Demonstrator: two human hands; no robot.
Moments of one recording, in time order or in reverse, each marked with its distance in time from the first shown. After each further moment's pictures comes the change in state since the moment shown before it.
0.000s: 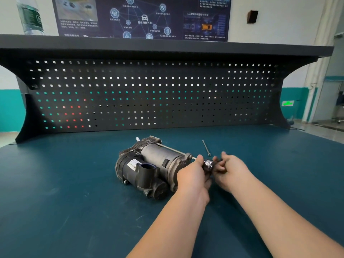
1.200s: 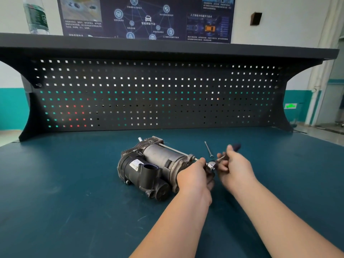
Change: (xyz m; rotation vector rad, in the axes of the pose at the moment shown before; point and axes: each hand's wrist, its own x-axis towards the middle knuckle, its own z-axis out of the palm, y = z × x) left_hand 0.000 0.000 -0.001 0.019 0.041 0.032; right_hand -0.002 0.001 0.001 -0.109 -0.093 -0.186
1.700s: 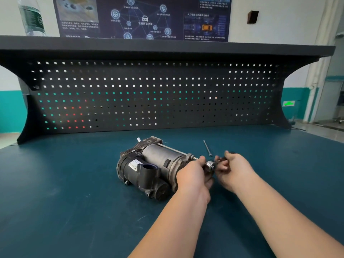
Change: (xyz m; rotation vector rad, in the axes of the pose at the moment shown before) left_hand 0.005 0.001 -0.001 0.018 -0.028 -0.033; right_hand 0.002 -0.002 -0.003 0.083 0.050 0.158
